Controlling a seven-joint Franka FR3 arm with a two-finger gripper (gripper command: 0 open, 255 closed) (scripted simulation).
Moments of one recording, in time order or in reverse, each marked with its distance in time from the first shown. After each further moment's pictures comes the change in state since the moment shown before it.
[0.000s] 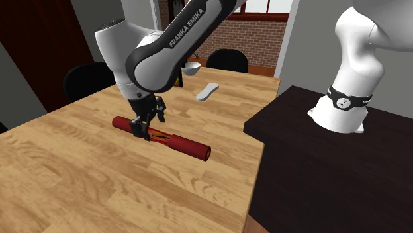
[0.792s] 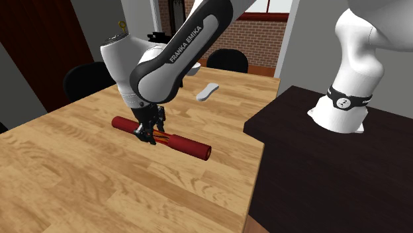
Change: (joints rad) arm -0.010 0.055 0.008 0.018 0.009 0.038 0.001
